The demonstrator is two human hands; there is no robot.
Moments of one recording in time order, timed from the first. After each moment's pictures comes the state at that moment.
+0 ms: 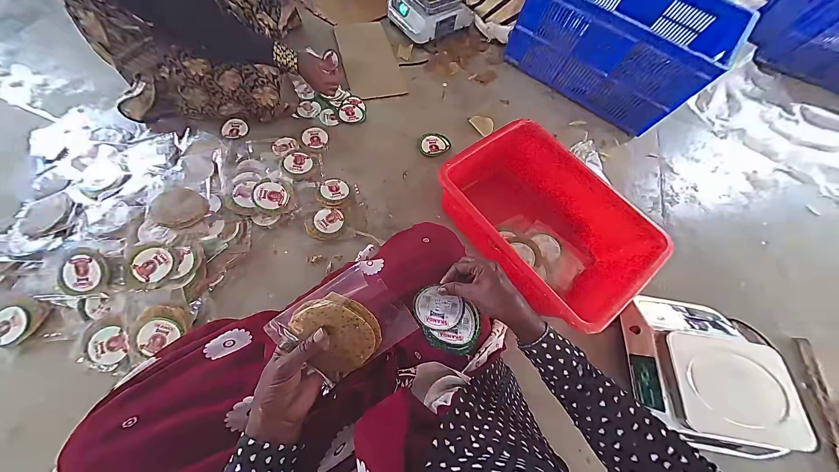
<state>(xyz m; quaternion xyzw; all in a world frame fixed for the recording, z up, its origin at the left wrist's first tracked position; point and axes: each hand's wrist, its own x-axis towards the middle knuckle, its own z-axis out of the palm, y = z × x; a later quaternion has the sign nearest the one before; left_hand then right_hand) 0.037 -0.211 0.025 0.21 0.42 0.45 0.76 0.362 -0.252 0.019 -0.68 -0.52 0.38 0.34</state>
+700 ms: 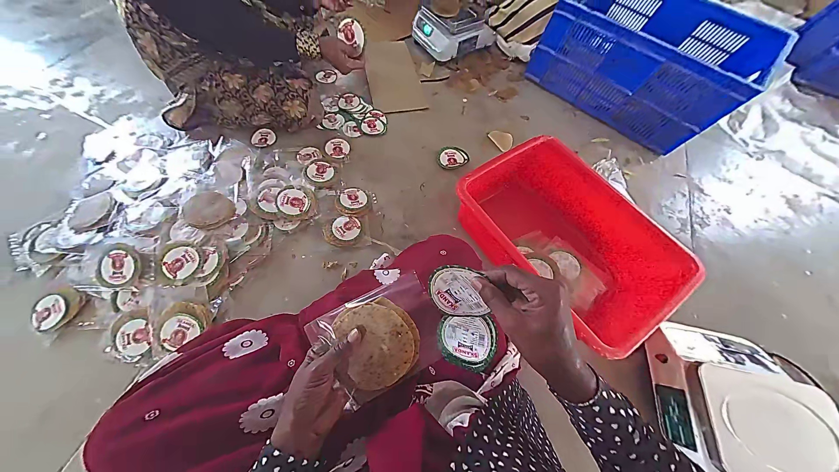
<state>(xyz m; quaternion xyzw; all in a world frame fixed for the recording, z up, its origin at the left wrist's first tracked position) 0.054 -0.217 0.041 0.18 0.42 0.41 0.79 0.327 -0.268 0.078 -0.67 -0.57 0.14 0.46</state>
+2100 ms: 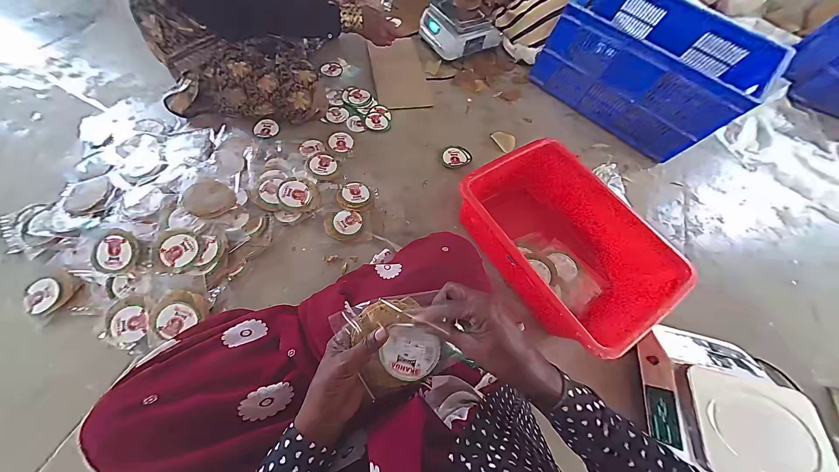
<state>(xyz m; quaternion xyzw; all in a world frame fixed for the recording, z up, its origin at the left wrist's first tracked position) 0.071 -0.227 0.038 0.23 0.40 0.40 0.80 0.293 -0.262 0.070 -0.55 -0.66 0.34 0.38</state>
